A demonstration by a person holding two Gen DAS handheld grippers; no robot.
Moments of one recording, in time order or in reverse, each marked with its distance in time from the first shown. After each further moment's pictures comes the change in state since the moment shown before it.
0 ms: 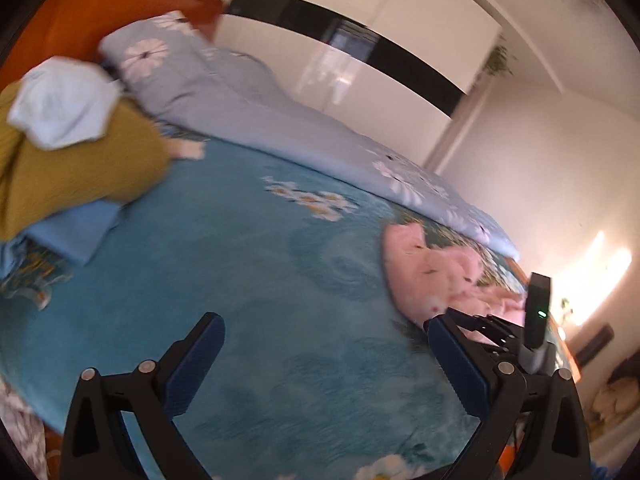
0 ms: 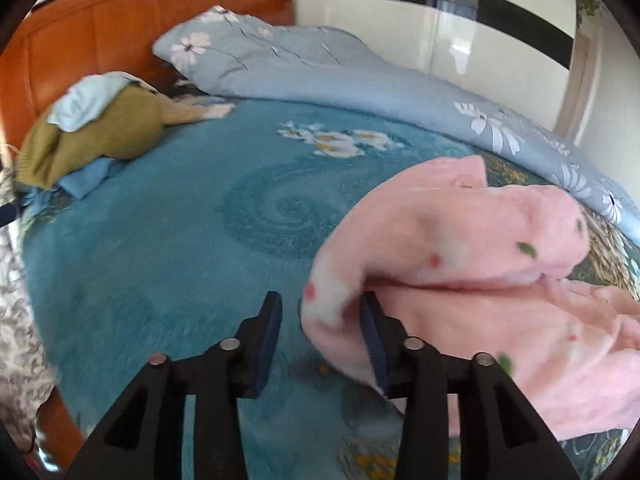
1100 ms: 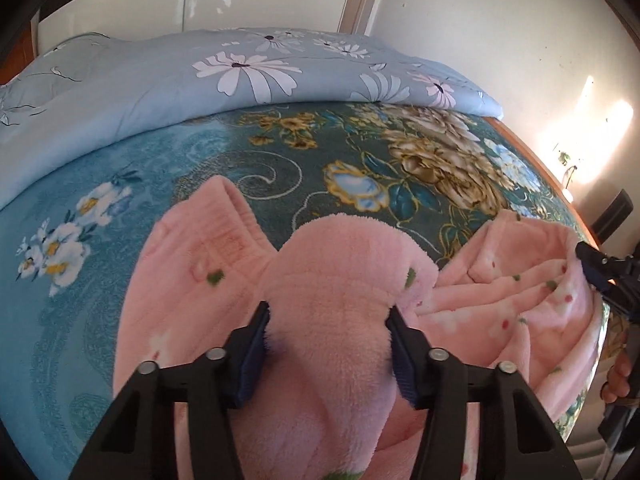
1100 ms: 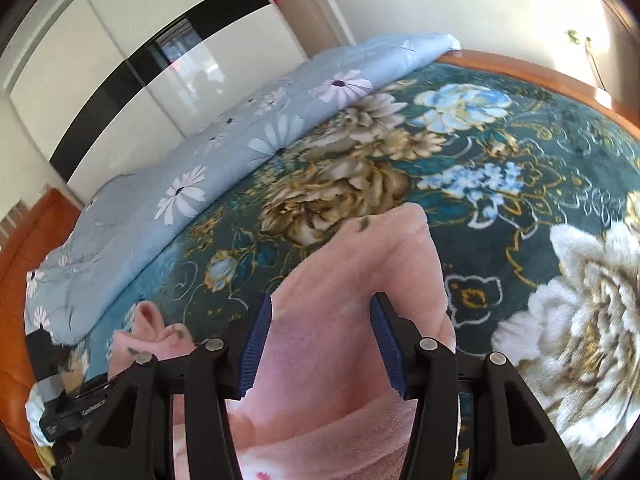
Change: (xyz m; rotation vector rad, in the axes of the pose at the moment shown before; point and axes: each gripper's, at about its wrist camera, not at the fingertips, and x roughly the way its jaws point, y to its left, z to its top) left arm 0.334 -0.227 0.054 0.338 0.411 -0.008; right arm -0.088 -0.362 -0.067 0.979 -0.107 -0.274
